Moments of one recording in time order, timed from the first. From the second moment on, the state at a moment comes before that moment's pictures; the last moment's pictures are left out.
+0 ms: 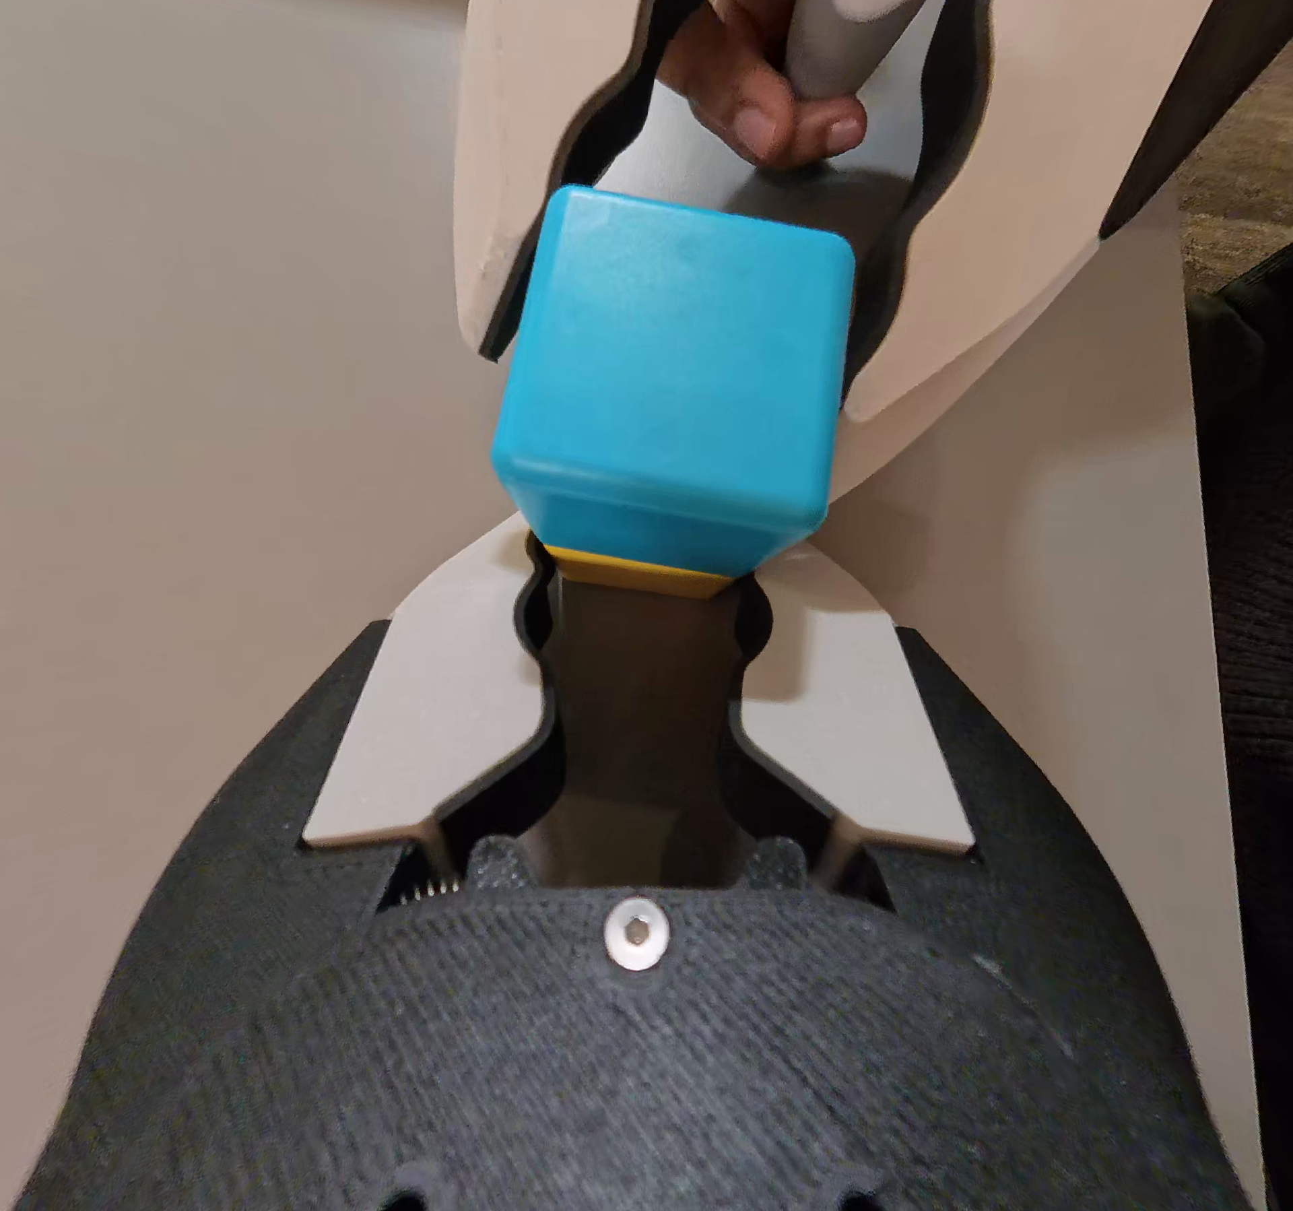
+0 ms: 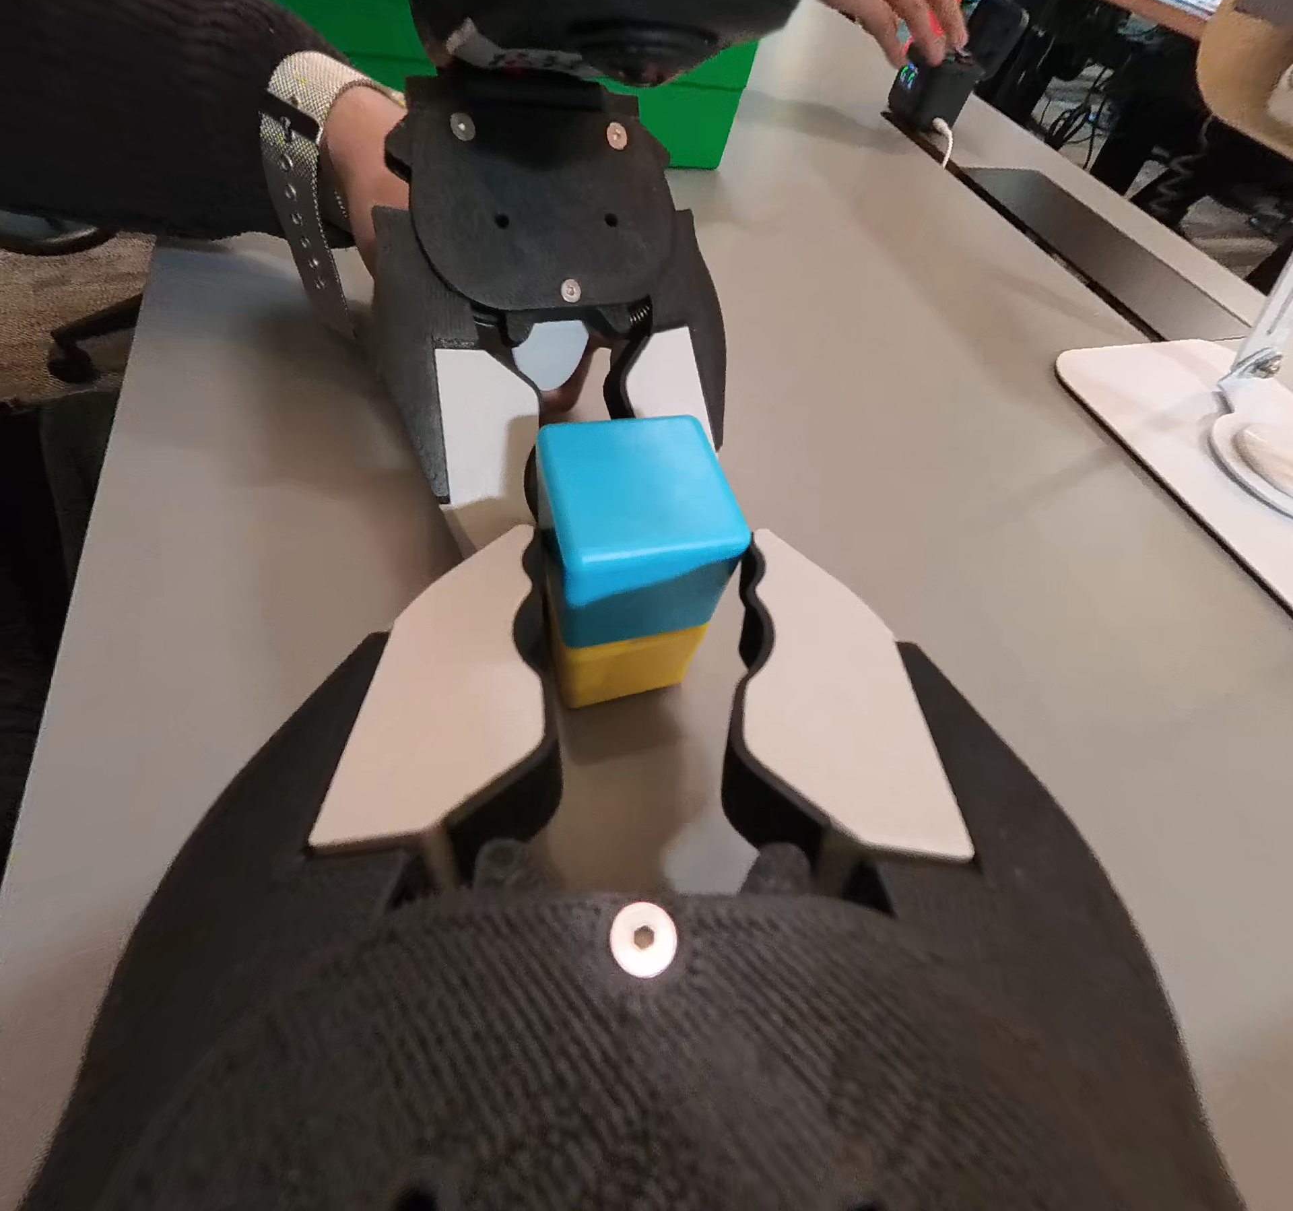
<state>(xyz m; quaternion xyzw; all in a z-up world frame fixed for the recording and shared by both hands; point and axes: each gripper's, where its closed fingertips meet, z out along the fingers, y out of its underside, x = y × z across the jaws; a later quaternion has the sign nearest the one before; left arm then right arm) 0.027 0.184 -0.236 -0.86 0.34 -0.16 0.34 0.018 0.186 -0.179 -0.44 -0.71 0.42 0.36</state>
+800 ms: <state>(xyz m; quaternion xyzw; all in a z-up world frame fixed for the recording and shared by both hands) 0.026 0.184 -0.236 -0.87 0.33 -0.16 0.34 0.175 0.360 -0.020 -0.54 -0.62 0.25 0.52</state>
